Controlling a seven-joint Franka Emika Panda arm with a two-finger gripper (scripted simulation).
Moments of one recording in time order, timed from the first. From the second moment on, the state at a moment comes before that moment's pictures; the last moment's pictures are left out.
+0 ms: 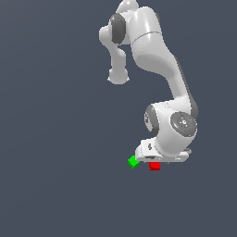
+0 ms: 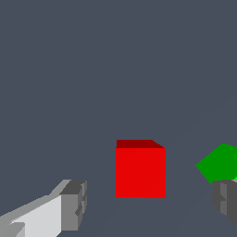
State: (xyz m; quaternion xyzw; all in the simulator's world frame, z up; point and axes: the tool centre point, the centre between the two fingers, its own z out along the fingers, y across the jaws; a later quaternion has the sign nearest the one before) arm 0.118 0.169 0.069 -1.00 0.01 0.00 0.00
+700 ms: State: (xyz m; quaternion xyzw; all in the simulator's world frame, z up) arm 0.118 0.171 0.020 -1.00 0.01 0.00 0.00
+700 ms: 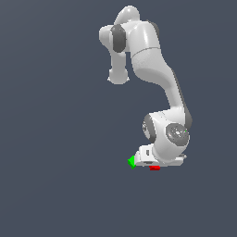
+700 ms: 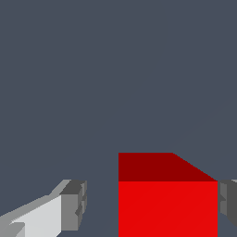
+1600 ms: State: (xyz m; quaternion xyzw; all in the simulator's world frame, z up) arm 0.118 0.170 0.025 -1.00 0.01 0.00 0.00
